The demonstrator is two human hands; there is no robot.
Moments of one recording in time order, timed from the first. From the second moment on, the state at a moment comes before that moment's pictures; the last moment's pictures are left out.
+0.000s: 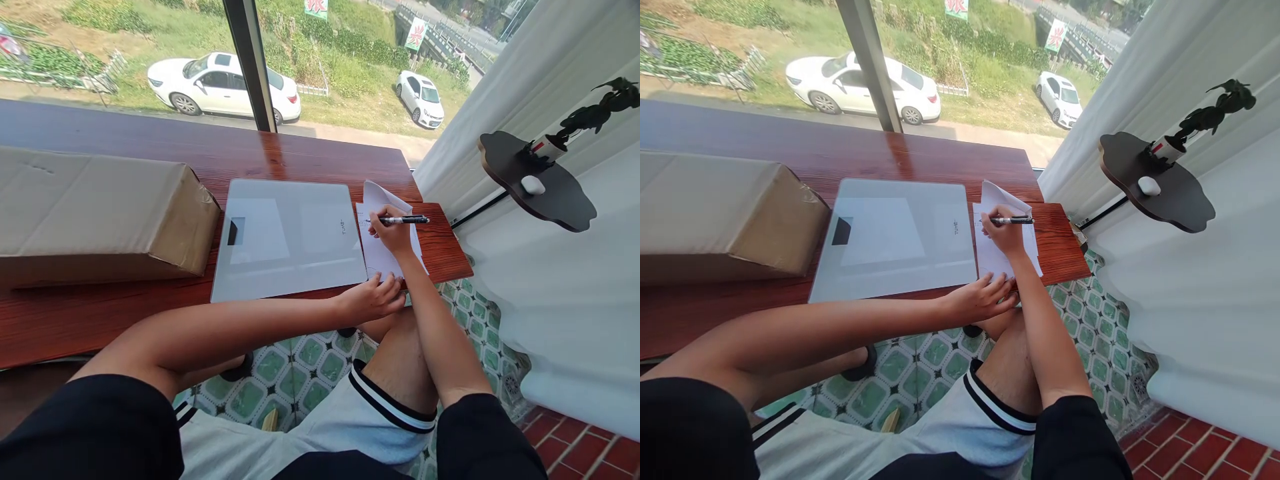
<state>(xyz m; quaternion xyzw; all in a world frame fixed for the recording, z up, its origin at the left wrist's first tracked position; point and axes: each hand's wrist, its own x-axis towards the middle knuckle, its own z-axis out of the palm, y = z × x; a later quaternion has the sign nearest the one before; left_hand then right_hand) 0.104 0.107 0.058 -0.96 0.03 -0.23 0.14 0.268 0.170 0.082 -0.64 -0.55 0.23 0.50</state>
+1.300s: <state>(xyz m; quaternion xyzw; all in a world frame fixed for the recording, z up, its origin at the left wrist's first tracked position) 0.101 0.108 0.063 -0.96 0.02 -0.23 0.14 0.262 0.175 0.071 -0.63 -0.59 0.21 0.46</state>
